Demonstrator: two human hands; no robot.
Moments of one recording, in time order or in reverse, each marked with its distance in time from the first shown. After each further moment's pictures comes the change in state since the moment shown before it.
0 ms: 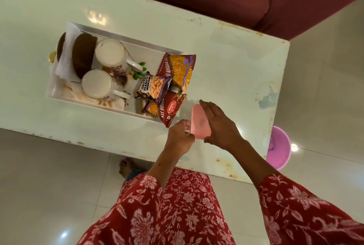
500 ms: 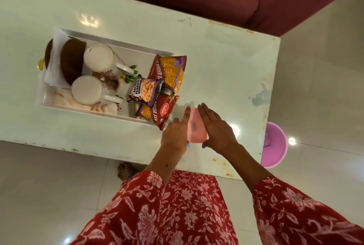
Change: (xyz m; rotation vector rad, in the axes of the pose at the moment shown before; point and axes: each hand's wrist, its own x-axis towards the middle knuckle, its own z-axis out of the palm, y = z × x) left_hand 0.016 0.003 0.007 0.763 0.001 0.220; right_hand -0.006 0.010 0.013 -0.047 -0.060 0.076
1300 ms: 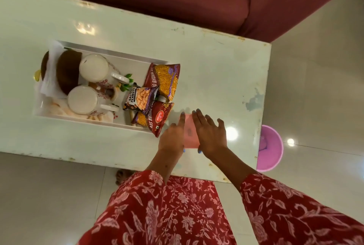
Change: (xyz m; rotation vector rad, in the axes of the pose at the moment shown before) left_hand 0.009 0.003 -0.002 -0.052 -0.016 0.001; right_hand 0.004 -0.014 -0.003 -0.263 -0.021 0.109
